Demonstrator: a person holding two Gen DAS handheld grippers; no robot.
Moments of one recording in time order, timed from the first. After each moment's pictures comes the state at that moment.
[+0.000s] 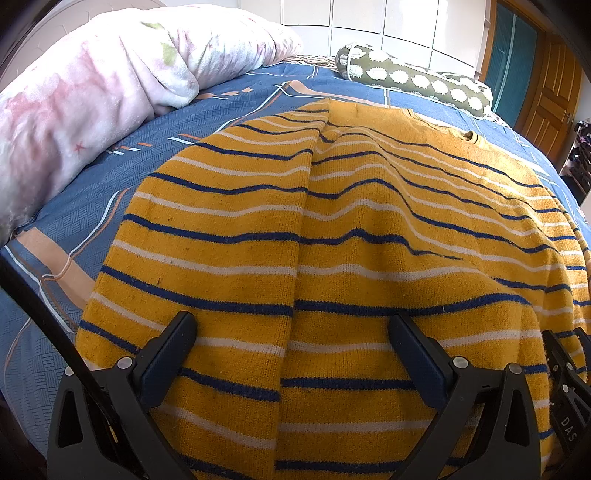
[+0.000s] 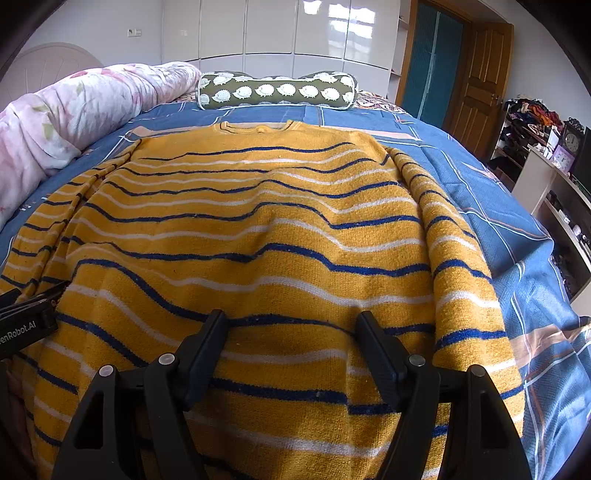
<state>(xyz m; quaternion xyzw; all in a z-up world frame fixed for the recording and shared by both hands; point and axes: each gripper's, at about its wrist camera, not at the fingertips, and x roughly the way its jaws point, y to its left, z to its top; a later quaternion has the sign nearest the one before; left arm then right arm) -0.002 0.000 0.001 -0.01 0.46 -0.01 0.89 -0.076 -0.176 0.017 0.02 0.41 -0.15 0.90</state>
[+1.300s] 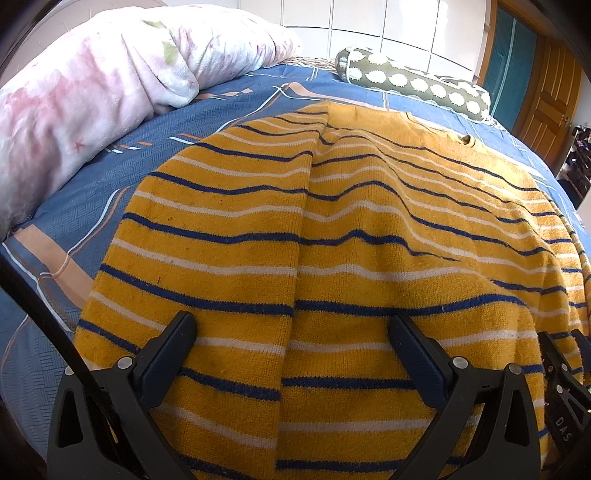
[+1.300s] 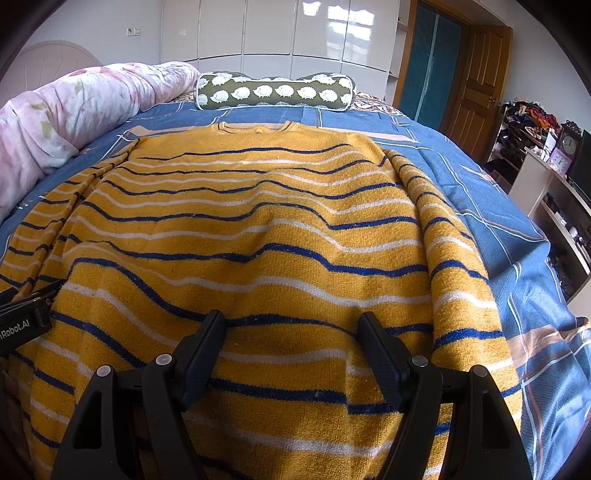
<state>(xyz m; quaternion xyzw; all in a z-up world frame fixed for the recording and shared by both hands) -0.003 -0.001 0.003 -0.01 0.45 -0.01 0.89 -0.076 -0.175 0.016 0.01 0.41 -0.16 0.90</state>
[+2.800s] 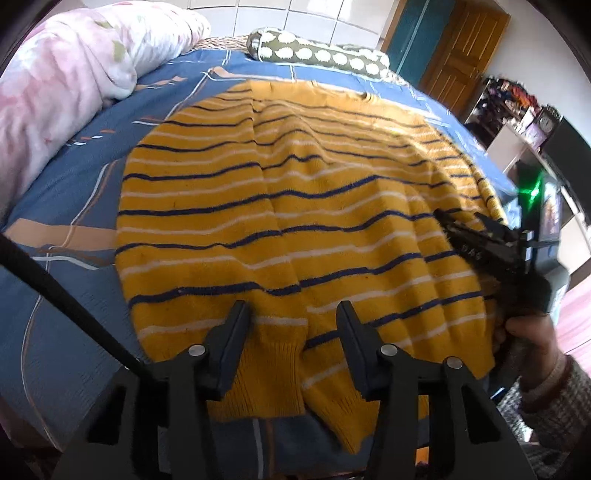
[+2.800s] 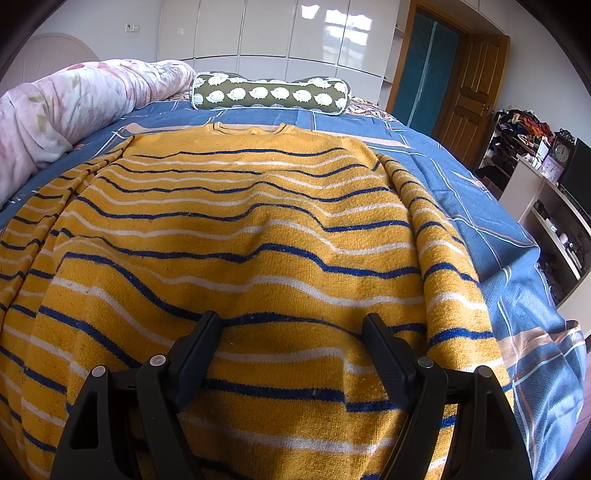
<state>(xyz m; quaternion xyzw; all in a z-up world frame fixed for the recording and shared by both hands) -0.081 0.048 0.031 0.01 0.50 -0.21 0.84 -0.079 -0.169 0.017 -0.01 0.41 -0.18 0.90</state>
